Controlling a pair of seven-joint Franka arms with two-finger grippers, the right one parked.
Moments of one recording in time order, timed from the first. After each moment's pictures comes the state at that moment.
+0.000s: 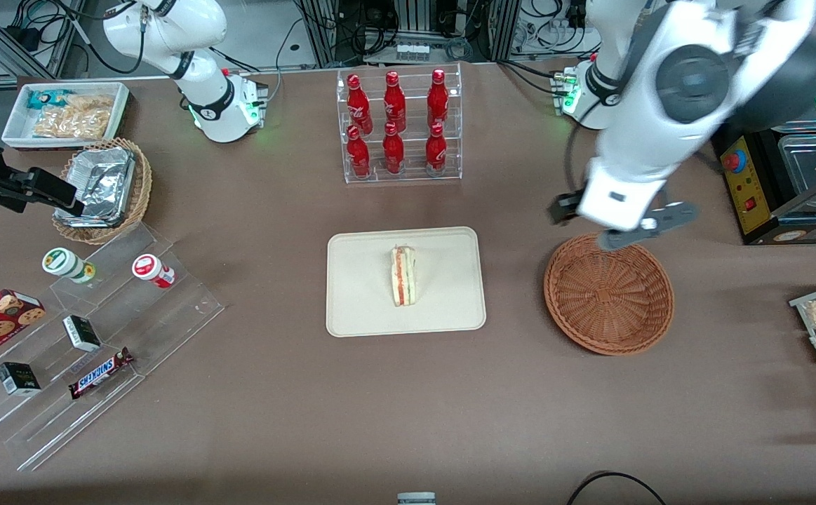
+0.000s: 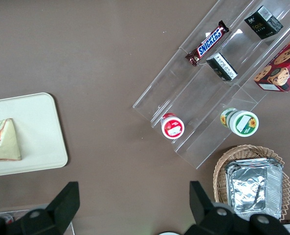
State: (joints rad) arm -0.18 0.11 -0.19 -1.54 0.04 1.47 -0.67
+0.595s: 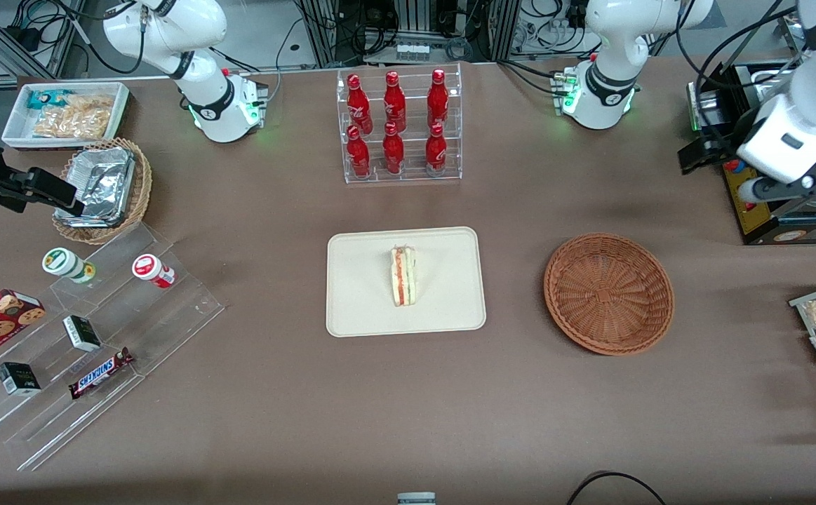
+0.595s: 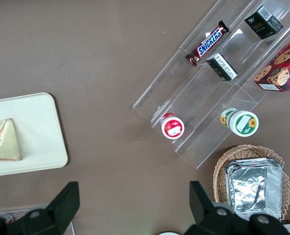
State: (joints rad) arm 0.10 -0.07 -0.19 -1.64 0.03 1.34 -0.15
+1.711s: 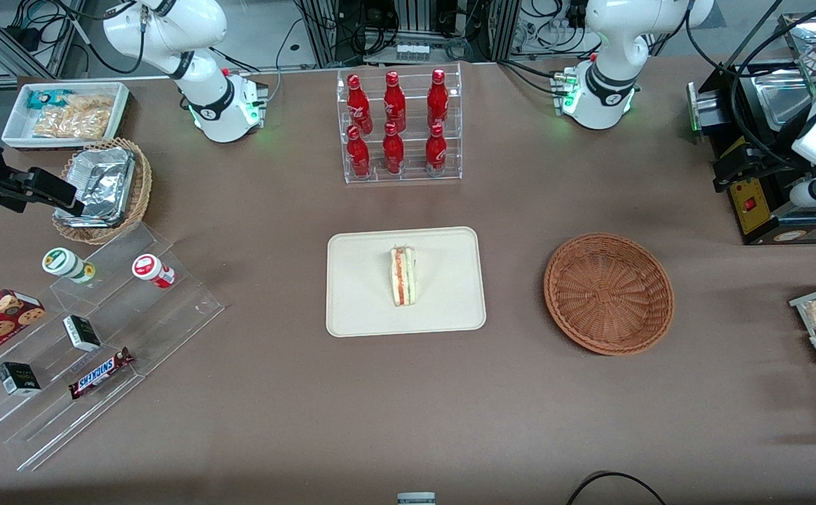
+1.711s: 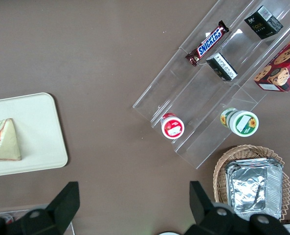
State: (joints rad) arm 0.03 -0.04 -0.08 -1.59 0.03 1.47 -0.10
